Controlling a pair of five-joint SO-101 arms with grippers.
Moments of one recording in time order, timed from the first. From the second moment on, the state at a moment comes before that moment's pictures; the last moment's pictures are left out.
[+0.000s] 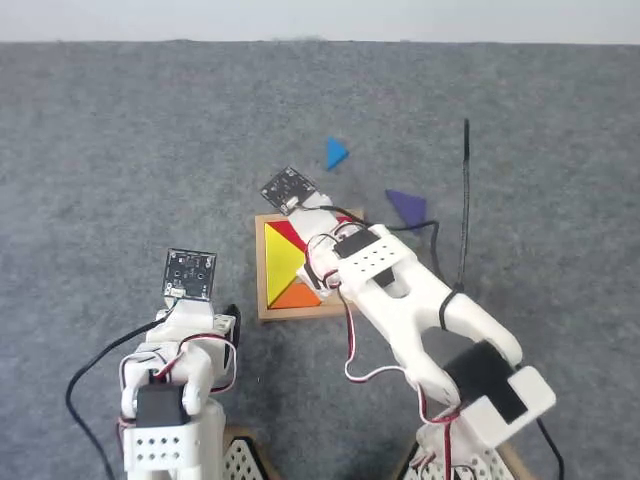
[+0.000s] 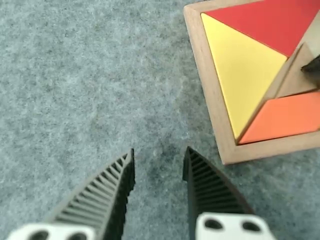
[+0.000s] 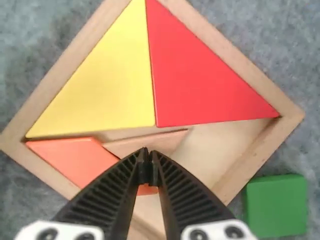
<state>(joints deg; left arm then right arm) -9.5 -103.1 96.9 72.0 -4.0 -37.2 3.3 32.6 41.1 11.4</state>
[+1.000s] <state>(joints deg) -9.5 -103.1 96.9 72.0 -4.0 -30.2 -0.5 30.8 43.4 -9.7</state>
